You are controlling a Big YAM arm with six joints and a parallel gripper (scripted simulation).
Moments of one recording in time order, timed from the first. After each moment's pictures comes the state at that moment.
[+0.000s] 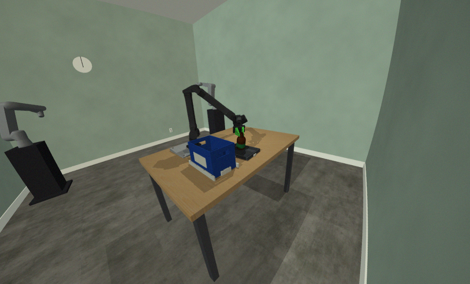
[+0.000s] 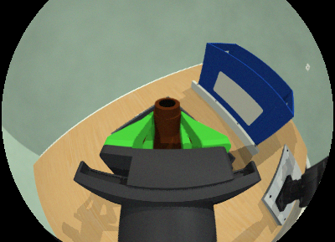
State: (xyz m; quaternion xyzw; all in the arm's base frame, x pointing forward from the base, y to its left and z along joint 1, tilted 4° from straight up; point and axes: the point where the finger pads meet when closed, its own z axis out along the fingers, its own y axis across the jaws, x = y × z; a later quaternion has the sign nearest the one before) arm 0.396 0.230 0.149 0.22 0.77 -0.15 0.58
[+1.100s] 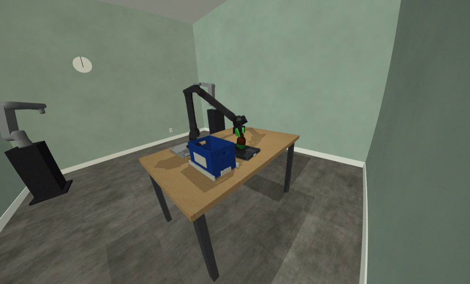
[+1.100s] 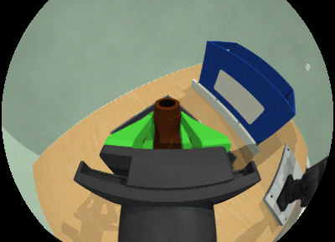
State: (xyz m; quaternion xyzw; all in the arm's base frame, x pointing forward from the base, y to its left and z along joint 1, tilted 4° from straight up) arm 0.396 0.230 0.143 0.22 0.77 -0.15 0.58
